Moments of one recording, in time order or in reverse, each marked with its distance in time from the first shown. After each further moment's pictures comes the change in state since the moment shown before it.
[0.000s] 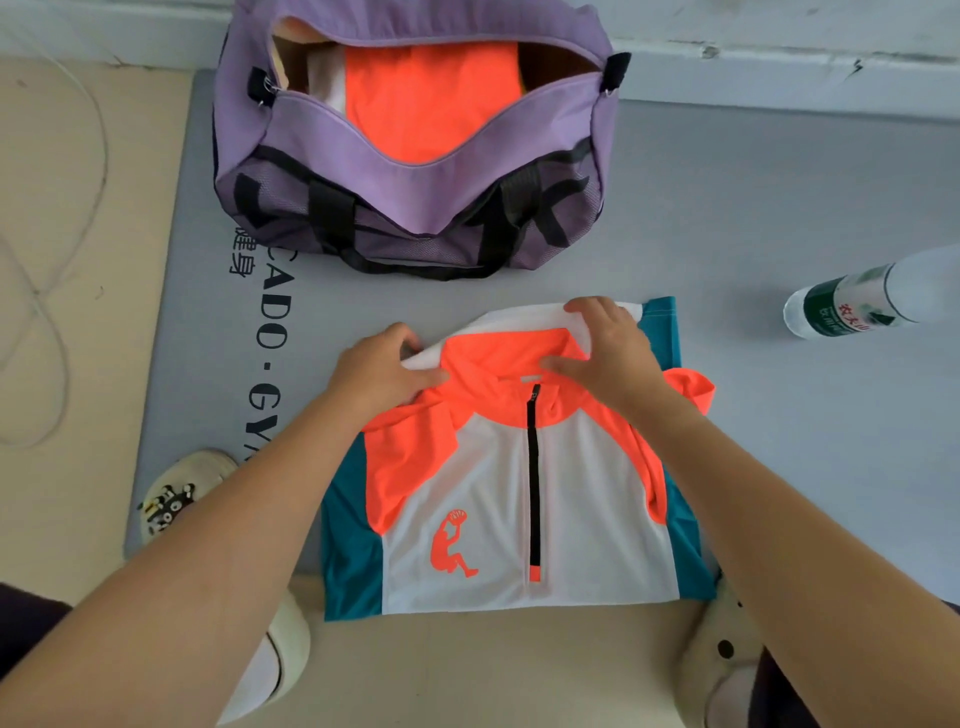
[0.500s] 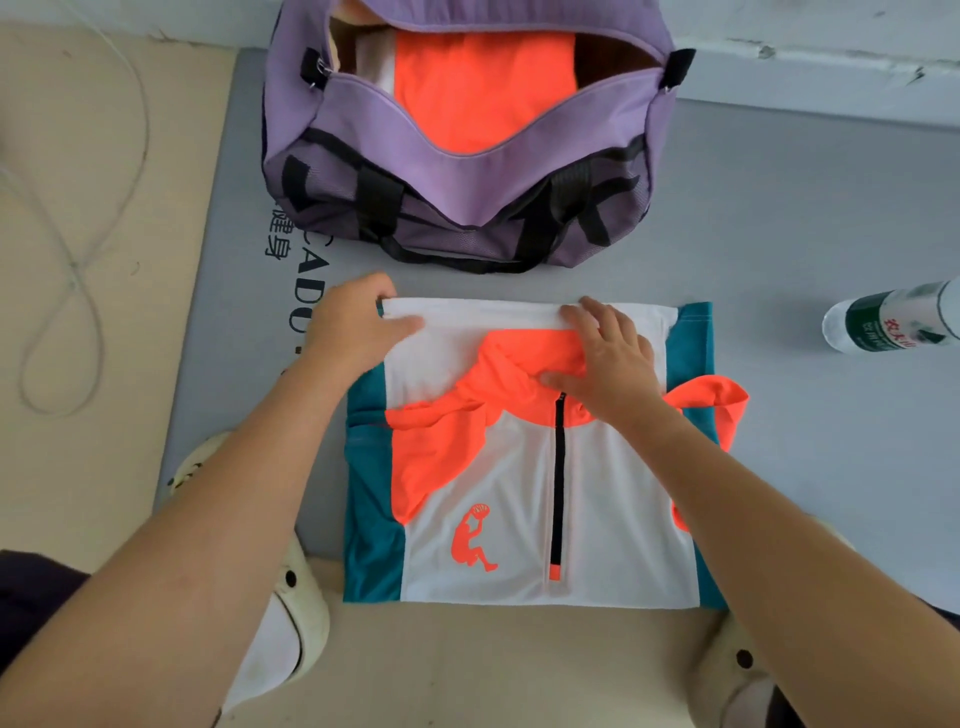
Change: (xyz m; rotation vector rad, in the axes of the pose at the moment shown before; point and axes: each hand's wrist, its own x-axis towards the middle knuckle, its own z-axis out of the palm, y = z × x) left_hand 0.001 -0.018 -0.053 -0.044 0.286 0.029; right_hand 0.001 -0.014 0.036 -0.284 -0.054 -0.006
